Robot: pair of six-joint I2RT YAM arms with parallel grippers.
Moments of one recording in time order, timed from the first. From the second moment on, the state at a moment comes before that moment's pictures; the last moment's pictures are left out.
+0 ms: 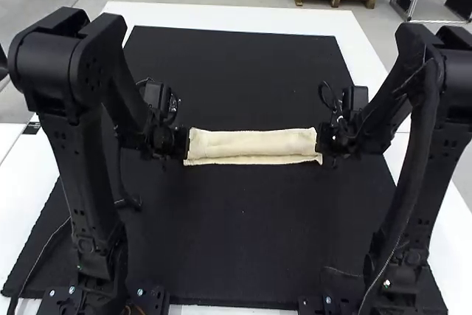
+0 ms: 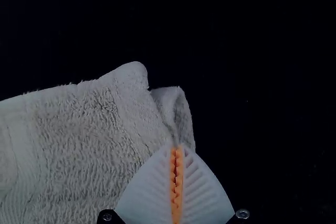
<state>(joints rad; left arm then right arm) -0.11 1.72 0.54 0.40 0.15 -0.04 0.02 1.85 0.63 0.46 -0.16 0.11</state>
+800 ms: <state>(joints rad) -0.11 1.47 0.68 0.19 0.10 -0.12 -0.04 1.77 0.78 0.22 -0.33 0.24</state>
